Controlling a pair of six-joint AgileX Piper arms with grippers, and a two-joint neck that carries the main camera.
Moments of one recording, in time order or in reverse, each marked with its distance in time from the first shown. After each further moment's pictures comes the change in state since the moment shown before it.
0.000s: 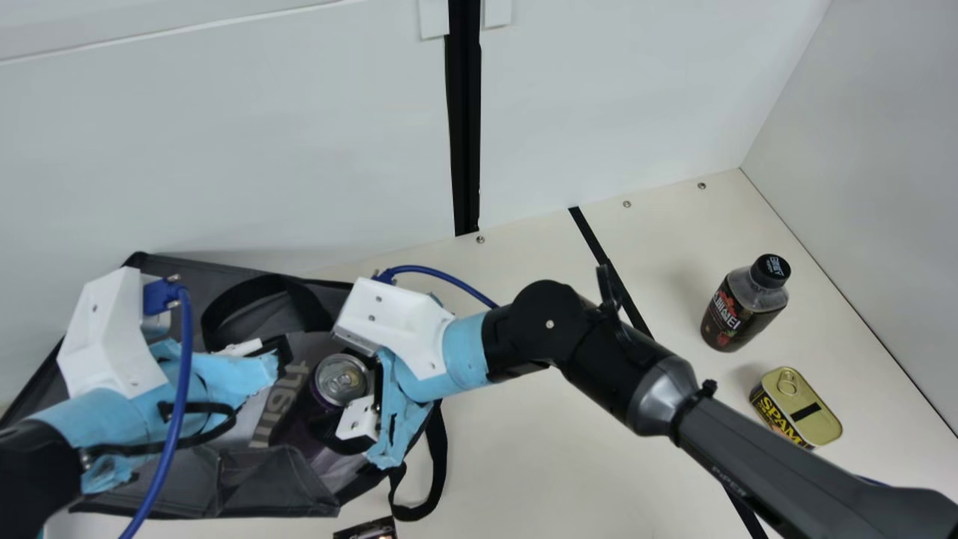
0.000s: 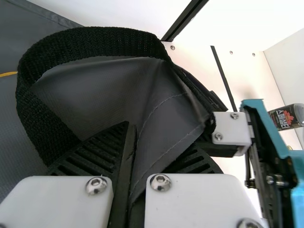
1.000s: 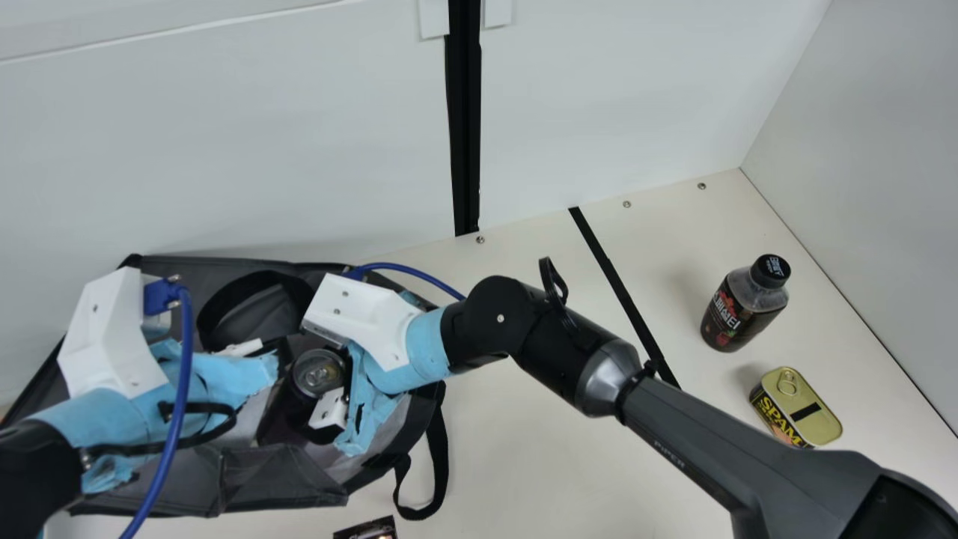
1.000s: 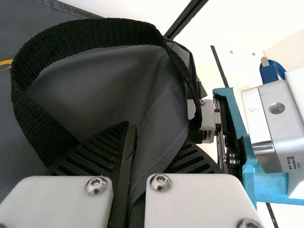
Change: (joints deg) left arm 0.0 0.0 0.0 0.0 0.0 0.0; right arm 2.3 5.8 -5.6 -4.0 -2.1 5.3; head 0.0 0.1
